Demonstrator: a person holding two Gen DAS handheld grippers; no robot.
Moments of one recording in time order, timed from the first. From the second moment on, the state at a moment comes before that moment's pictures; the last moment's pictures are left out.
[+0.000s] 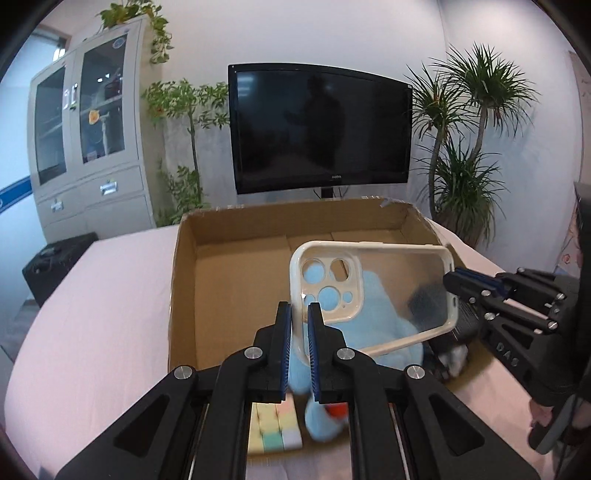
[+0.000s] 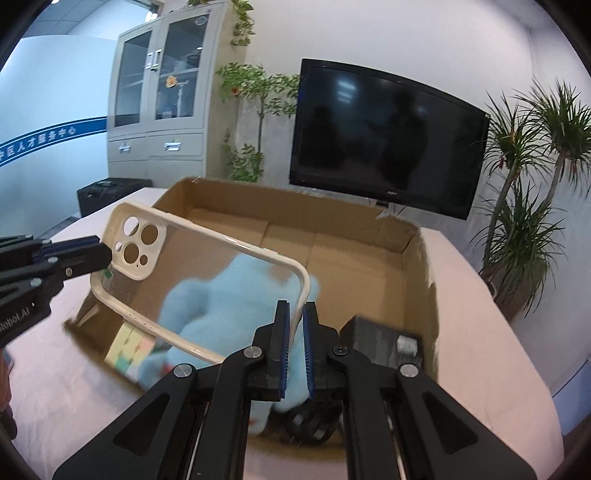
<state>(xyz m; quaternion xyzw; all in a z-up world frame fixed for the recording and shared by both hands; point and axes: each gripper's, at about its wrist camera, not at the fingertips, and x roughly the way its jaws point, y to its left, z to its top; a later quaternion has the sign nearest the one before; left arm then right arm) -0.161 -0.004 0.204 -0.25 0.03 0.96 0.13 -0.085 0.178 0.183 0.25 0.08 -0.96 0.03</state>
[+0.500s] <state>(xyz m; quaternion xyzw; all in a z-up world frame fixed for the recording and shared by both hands) -0.319 0.049 0.184 -0.34 0.06 0.93 0.11 -0.211 0.215 0.167 0.32 0.10 -0.94 0.01</state>
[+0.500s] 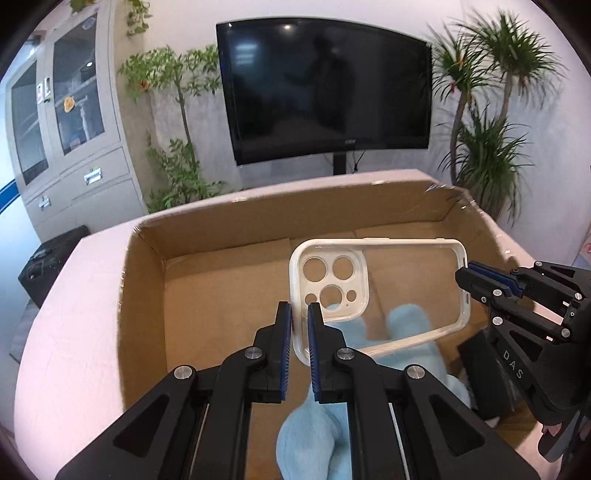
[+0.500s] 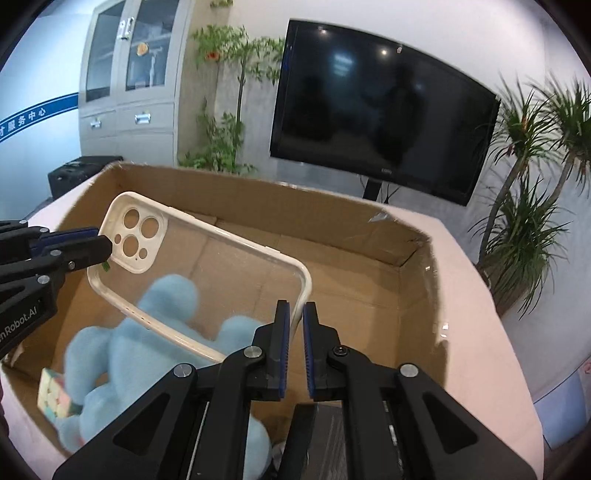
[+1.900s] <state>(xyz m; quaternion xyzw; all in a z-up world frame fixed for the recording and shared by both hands) -0.037 -0.093 0.055 -0.44 -0.01 0.89 0.13 -0.018 0.097 0.039 0.39 0.18 -0.81 0.41</state>
